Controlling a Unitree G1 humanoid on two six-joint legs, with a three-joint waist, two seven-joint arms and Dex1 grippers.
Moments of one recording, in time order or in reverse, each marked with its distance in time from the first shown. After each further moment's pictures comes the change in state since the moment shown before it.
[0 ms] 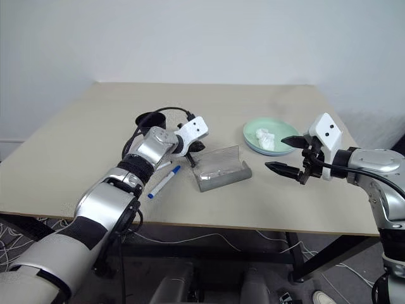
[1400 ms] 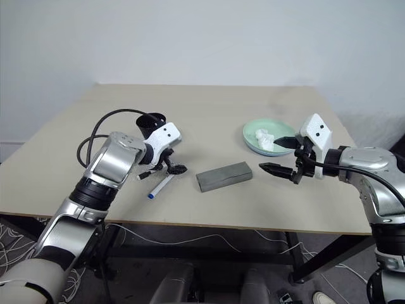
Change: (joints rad) left arm 0.316 0.284 -0.009 -0.999 -0.049 0.868 -0.180; right arm -0.059 0.026 0.071 0.053 -0.018 -0.025 0.027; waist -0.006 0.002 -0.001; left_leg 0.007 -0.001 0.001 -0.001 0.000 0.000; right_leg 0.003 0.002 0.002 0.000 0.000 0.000
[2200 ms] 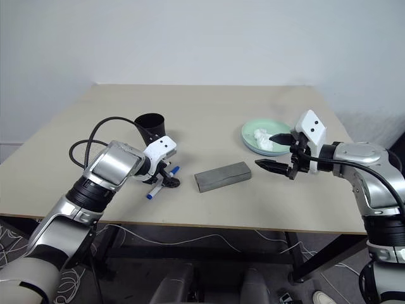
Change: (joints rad) left arm -0.004 0.062 -0.113 -0.018 -0.158 0.268 0.067; right arm -0.055 0.034 0.027 0.050 -0.020 -0.015 0.017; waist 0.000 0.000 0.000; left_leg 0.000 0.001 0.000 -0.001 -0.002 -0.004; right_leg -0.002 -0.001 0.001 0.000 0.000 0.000
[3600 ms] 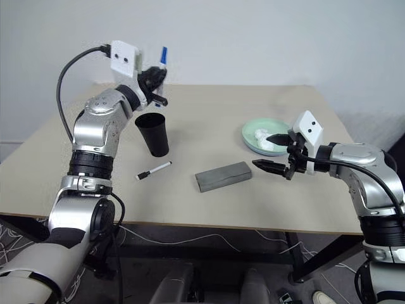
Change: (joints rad) left arm -0.198 -0.177 0.537 0.455 -0.125 -1.115 0.496; right arm -0.001 0.024 0.000 -0.005 -0.001 0.000 -0.002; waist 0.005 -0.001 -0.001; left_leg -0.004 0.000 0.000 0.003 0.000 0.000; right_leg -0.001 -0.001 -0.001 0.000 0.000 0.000
